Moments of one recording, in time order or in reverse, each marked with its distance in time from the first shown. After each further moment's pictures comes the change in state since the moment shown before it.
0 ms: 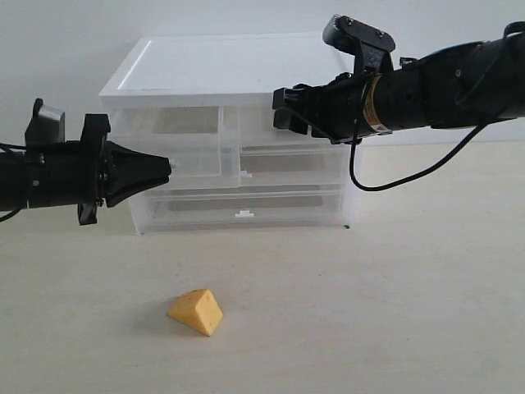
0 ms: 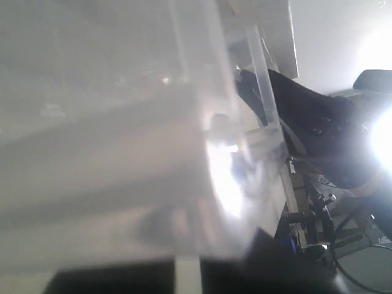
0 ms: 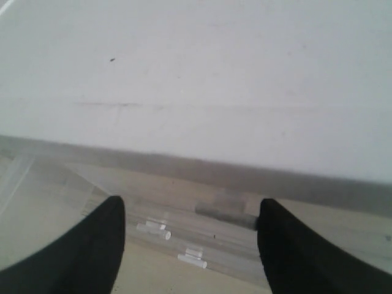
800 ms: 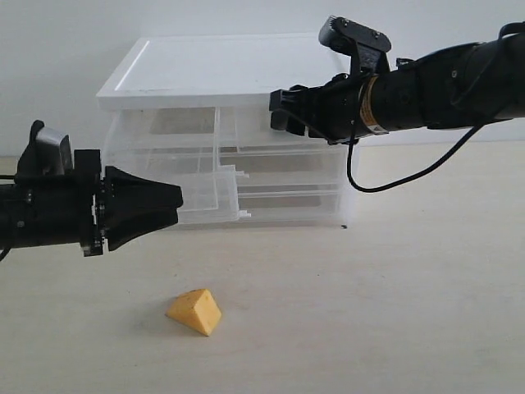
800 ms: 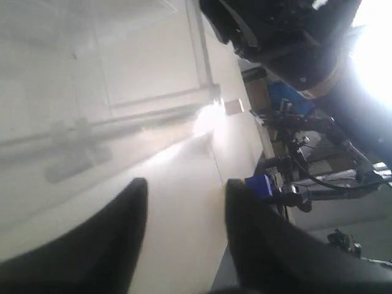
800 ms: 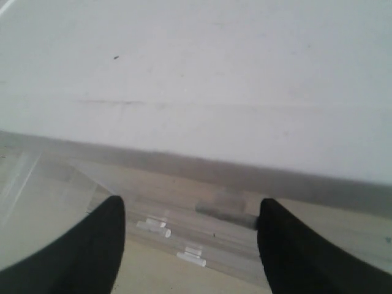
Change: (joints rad) left arm -0.025 -0.099 0.182 0.014 0.122 0.124; right arm 0.004 0.004 -0.007 0.005 -0.002 -0.016
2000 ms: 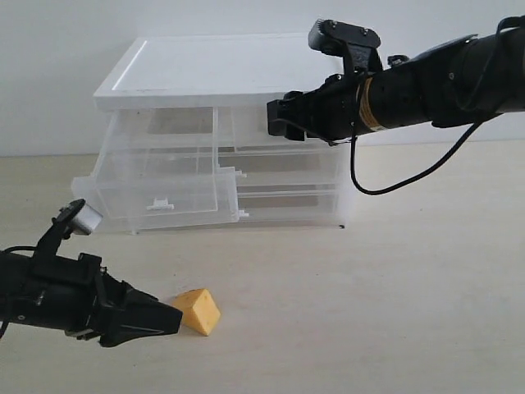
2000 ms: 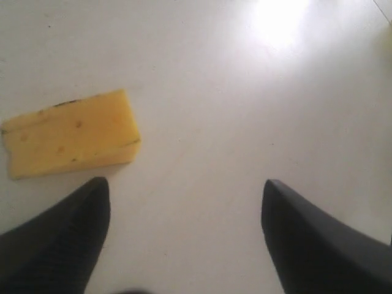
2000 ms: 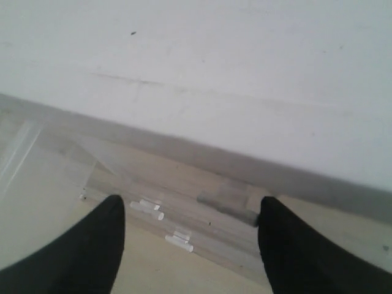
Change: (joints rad) left arm -0.068 -0.006 0.128 0.221 -0.336 0.456; right arm 0.000 0.004 -0.023 -0.224 -0.043 0.101
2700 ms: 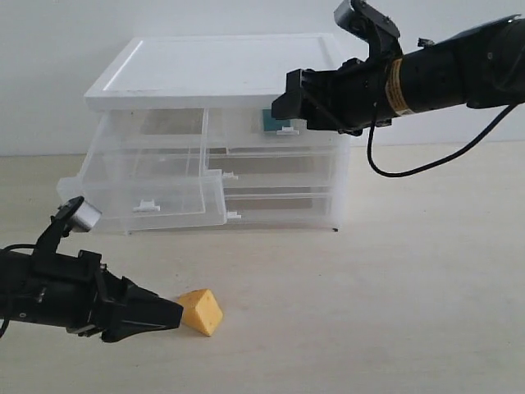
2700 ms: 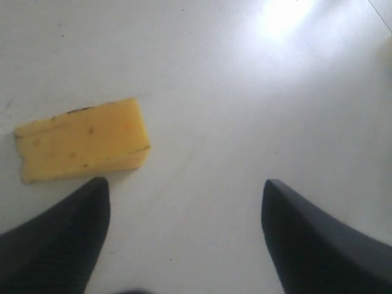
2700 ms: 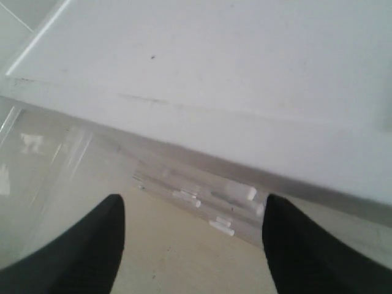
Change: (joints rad) left arm 0.000 0.000 0.000 -0.026 -0.002 0.008; right arm -0.098 -0.029 -0.003 0.006 -0.241 0.104
